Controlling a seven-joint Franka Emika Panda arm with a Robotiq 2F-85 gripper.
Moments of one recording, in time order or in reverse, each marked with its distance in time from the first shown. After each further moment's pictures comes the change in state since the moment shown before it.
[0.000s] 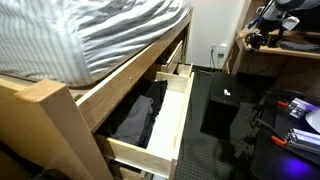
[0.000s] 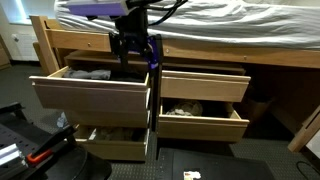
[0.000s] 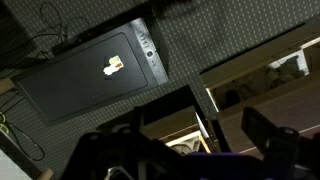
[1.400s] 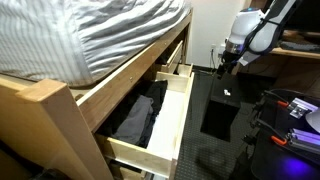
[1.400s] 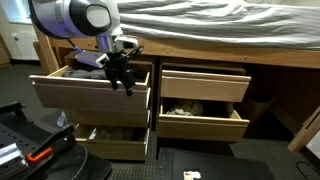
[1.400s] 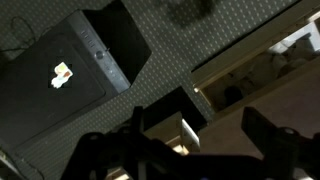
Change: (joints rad) arm 0.124 0.493 0.244 0.088 -0.168 0.359 0.707
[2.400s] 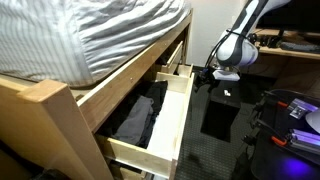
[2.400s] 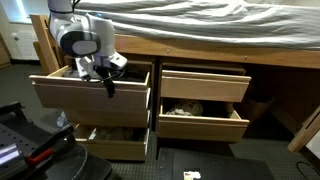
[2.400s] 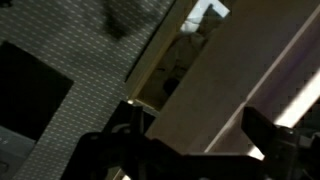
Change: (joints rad) arm -0.294 0.297 0.555 0.154 0.579 0.181 -0.064
